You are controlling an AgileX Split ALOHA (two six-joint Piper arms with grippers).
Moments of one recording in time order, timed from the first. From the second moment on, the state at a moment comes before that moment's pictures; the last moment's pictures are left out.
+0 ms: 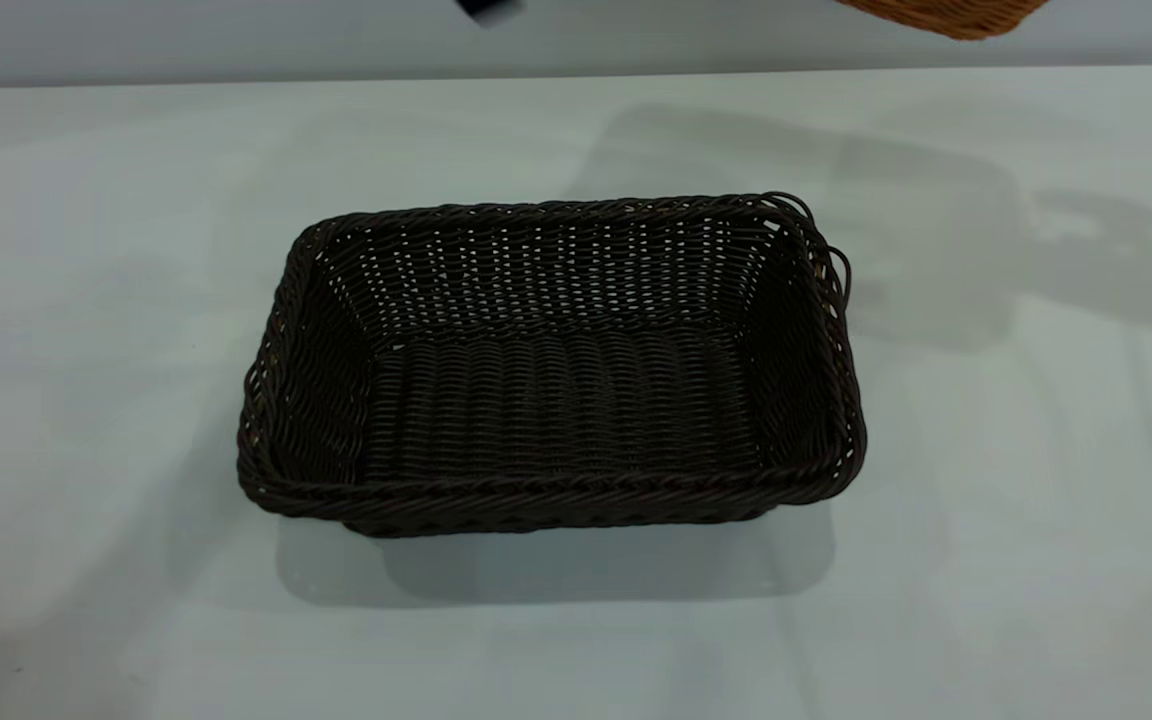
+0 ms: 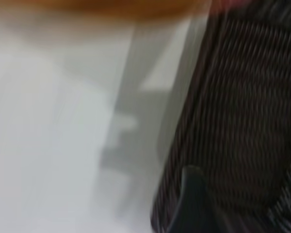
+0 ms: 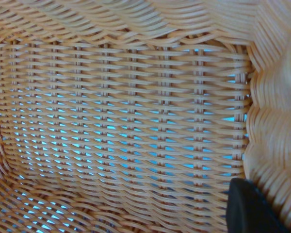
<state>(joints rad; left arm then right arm) -0.43 2.04 -1.77 -0.26 0.99 0.89 -0.22 2.02 -1.41 1.06 0.96 -0.58</state>
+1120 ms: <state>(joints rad) -0.05 1.89 -1.77 -0.49 0.94 0.77 0.24 2.01 -1.29 0.66 0.94 -0.21</state>
